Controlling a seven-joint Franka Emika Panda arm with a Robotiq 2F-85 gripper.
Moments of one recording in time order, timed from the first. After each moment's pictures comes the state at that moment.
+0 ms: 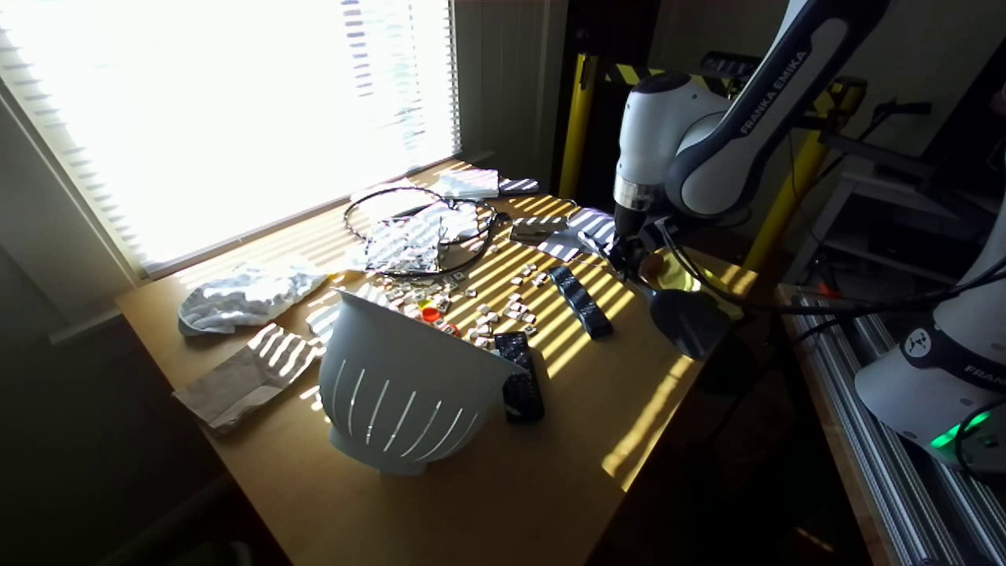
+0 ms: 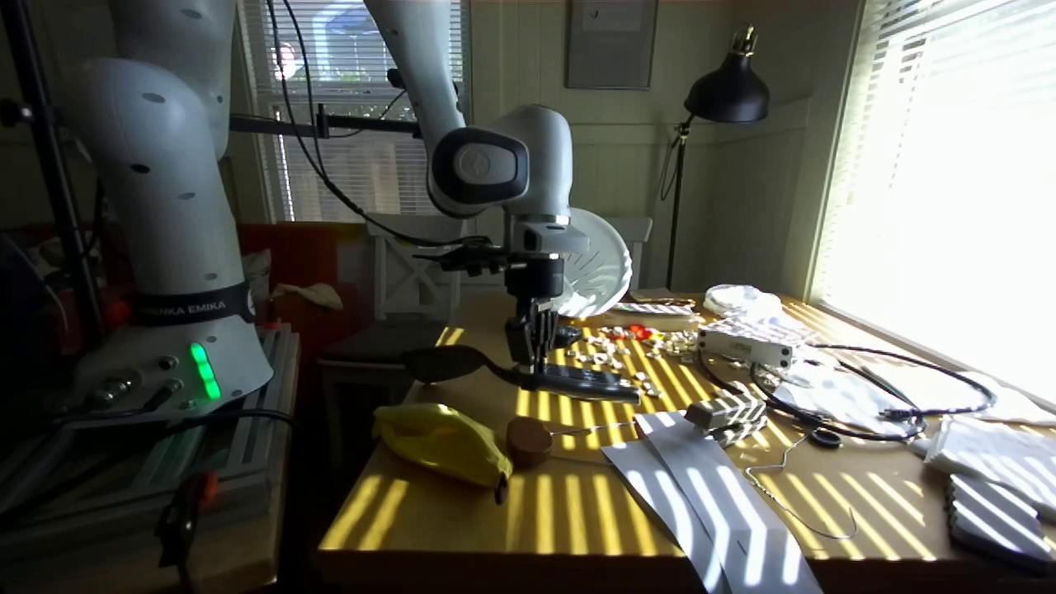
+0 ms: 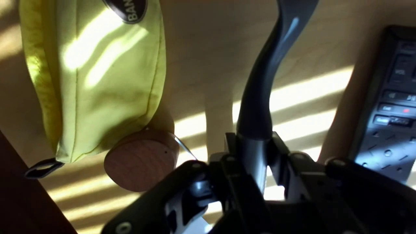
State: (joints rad) arm 0.00 0.25 -0.38 -2.57 -0.22 2.79 0.67
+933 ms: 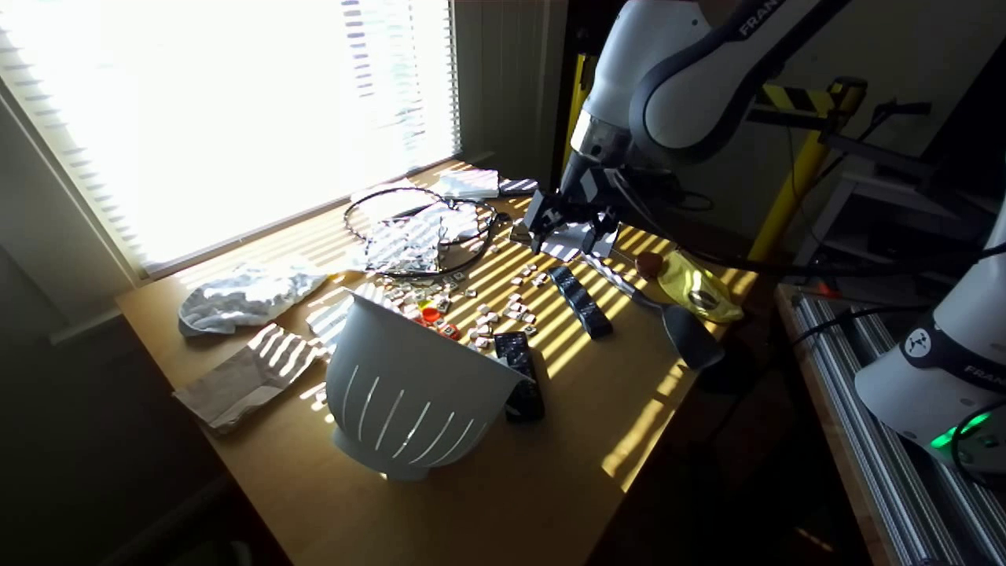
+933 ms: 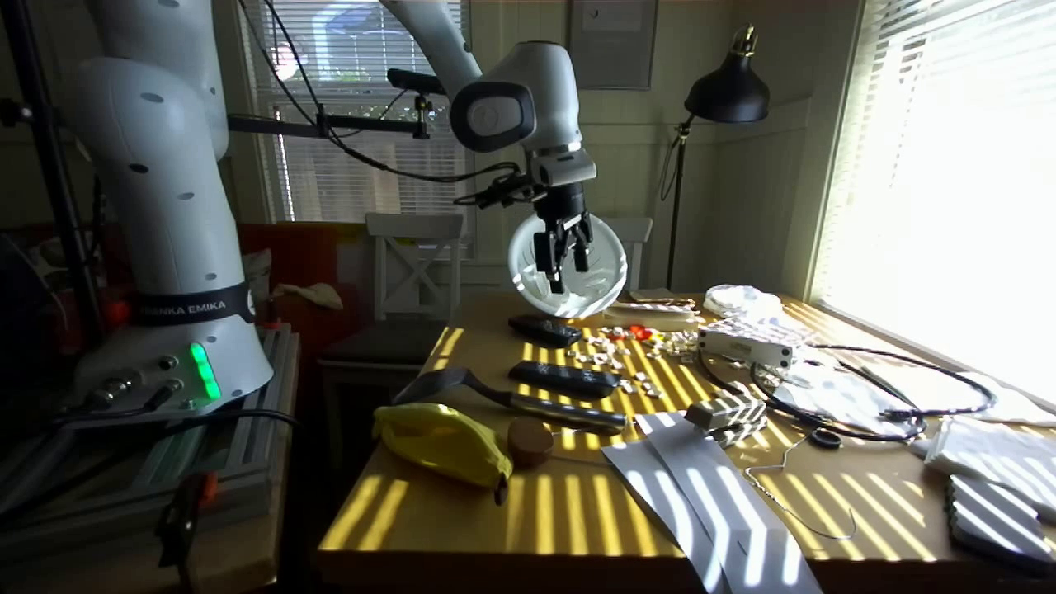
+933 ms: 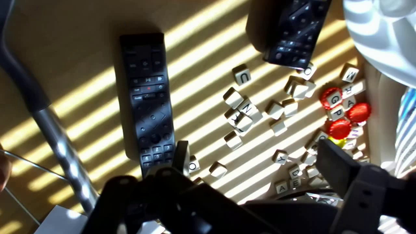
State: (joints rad) arm -0.03 0.08 -0.11 -2.49 0.22 2.79 0.66
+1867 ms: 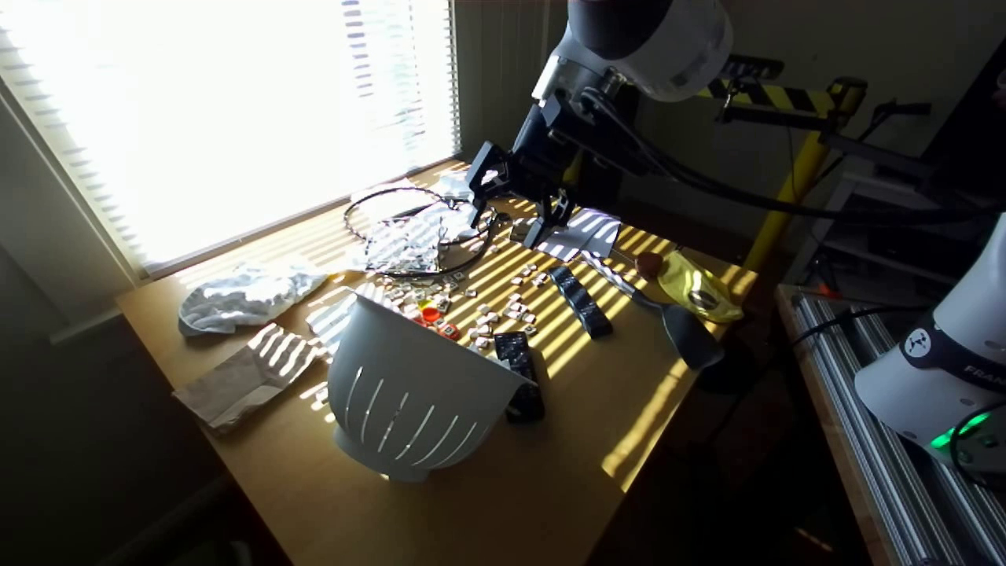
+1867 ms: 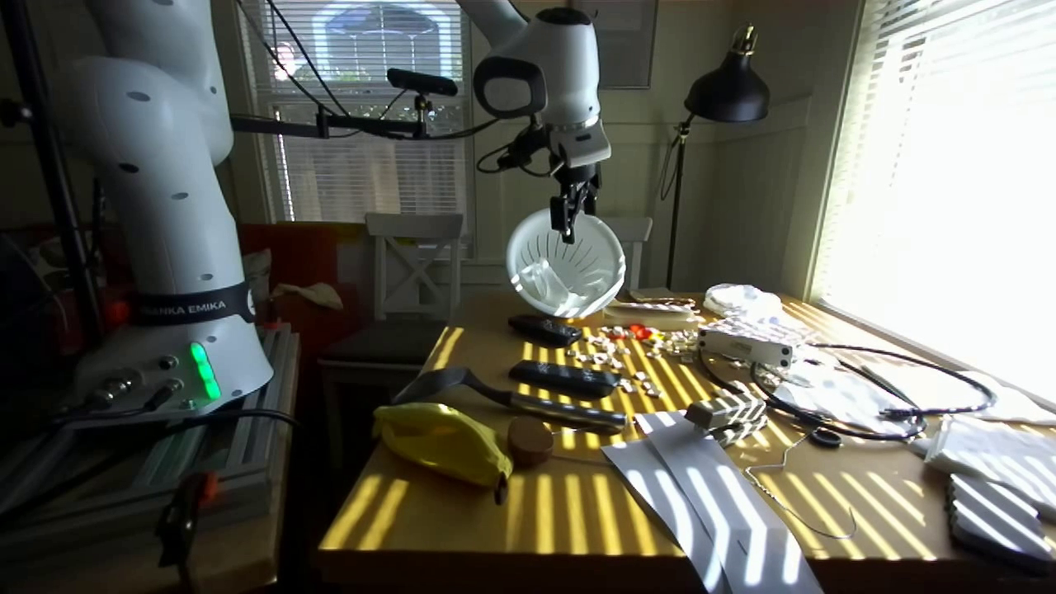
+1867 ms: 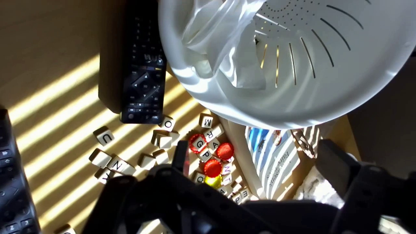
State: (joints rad) arm -0.10 0.08 0.06 -2.30 0.82 2.61 0.29
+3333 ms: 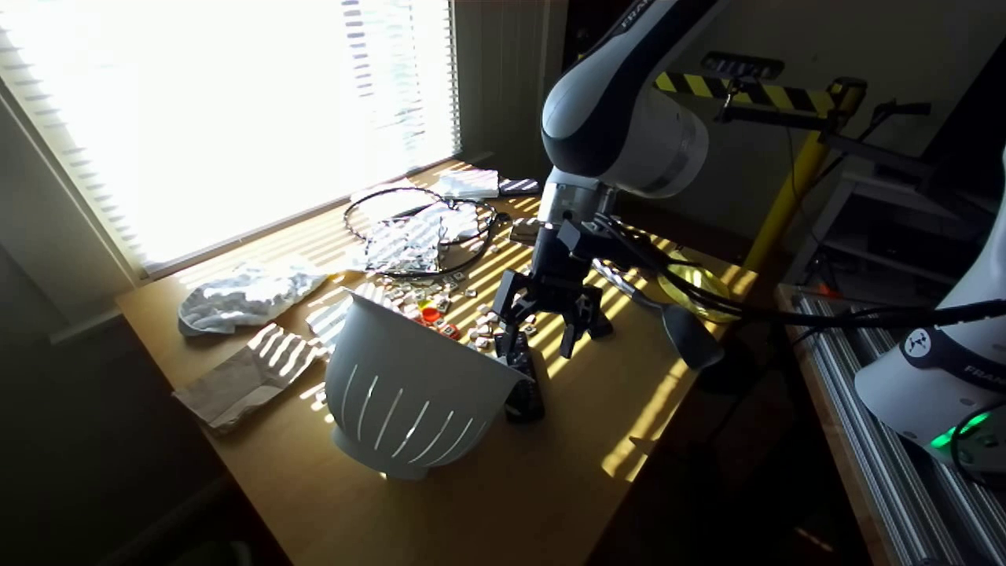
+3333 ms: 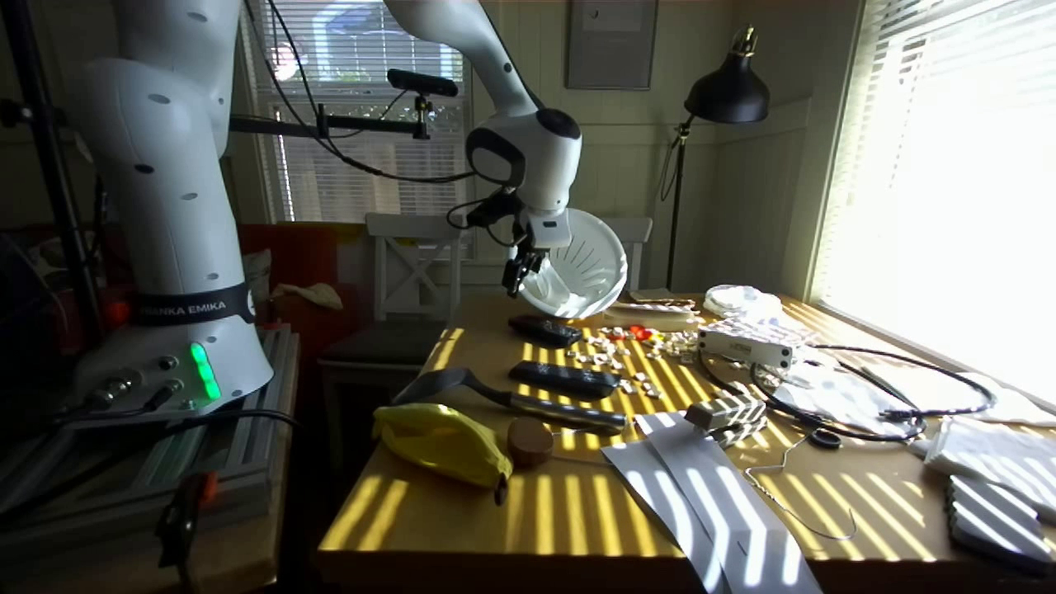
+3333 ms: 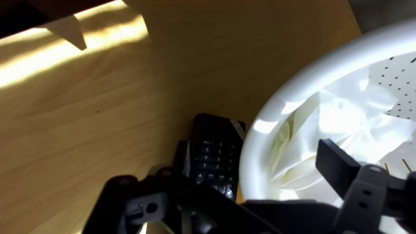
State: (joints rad) arm 0.02 0.28 0.03 -2.33 1.00 2.48 0.12
